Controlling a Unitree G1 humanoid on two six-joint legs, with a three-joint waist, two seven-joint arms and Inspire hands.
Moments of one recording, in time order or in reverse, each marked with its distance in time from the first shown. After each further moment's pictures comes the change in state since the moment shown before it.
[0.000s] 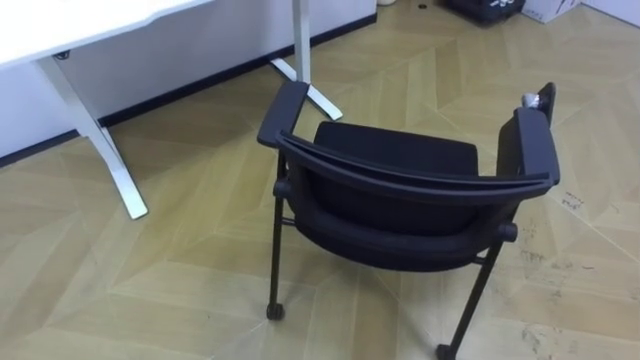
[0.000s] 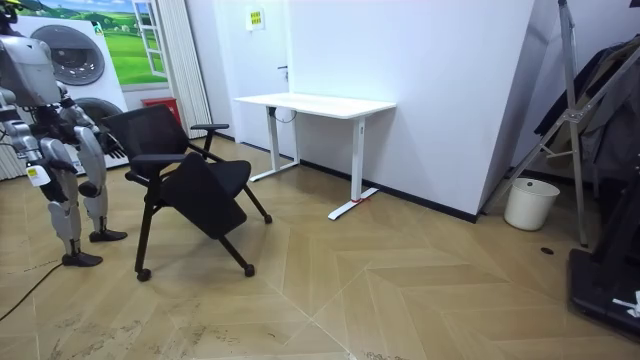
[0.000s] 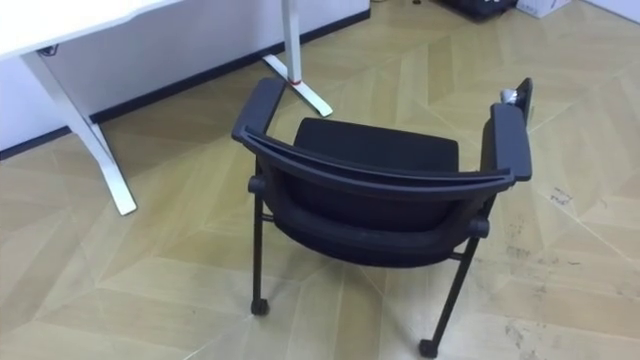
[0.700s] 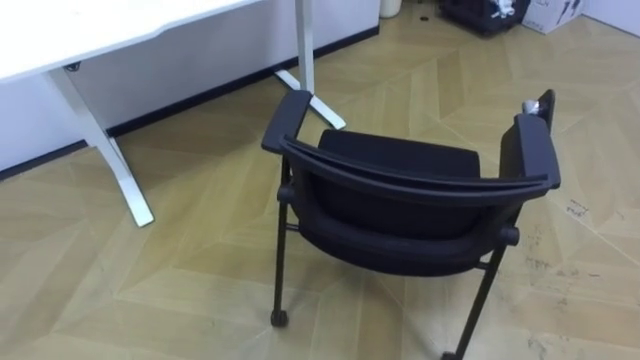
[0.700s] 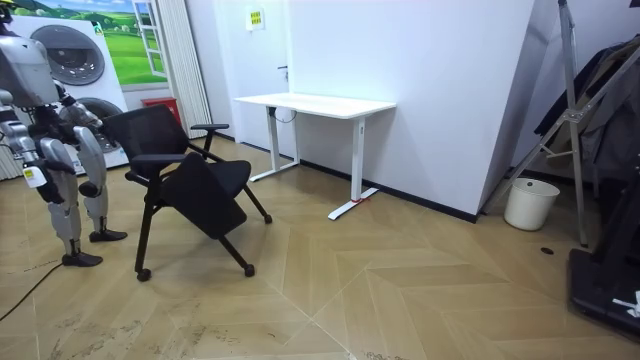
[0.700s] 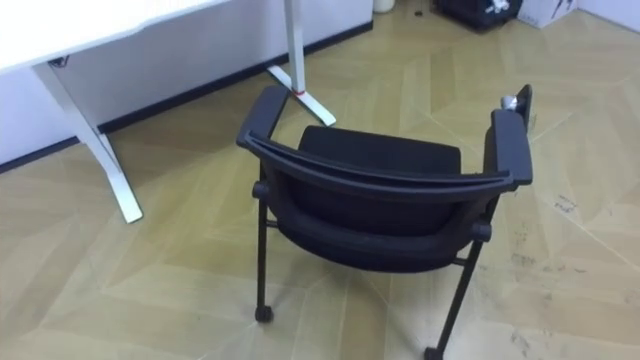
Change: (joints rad) left arm -0.043 0.073 0.194 -0.132 0.216 0.054 0.330; right arm -0.002 -0.019 -0.120 0.022 -0.082 0.019 0.008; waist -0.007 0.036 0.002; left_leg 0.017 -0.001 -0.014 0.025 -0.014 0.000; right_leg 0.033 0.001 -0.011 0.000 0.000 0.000
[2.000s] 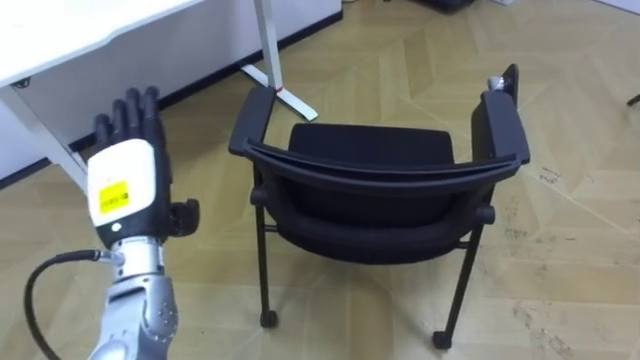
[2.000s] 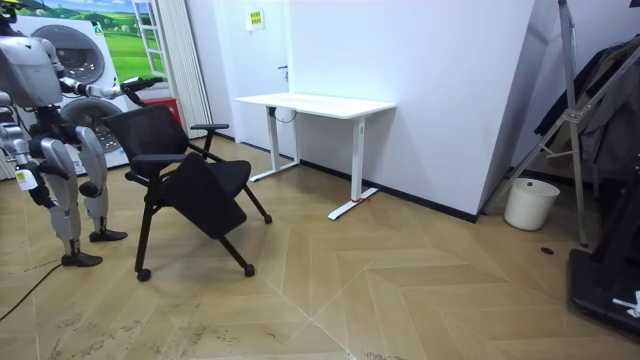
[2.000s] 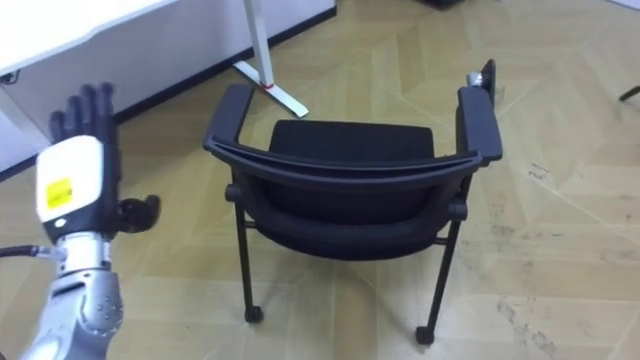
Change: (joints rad) left arm -0.097 0.020 -0.372 -0.880 0.904 0.059 0.018; right arm -0.044 -0.029 0.062 0.009 0.000 -0.010 0.008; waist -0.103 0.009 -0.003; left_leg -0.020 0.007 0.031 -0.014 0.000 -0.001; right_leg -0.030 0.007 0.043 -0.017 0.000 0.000
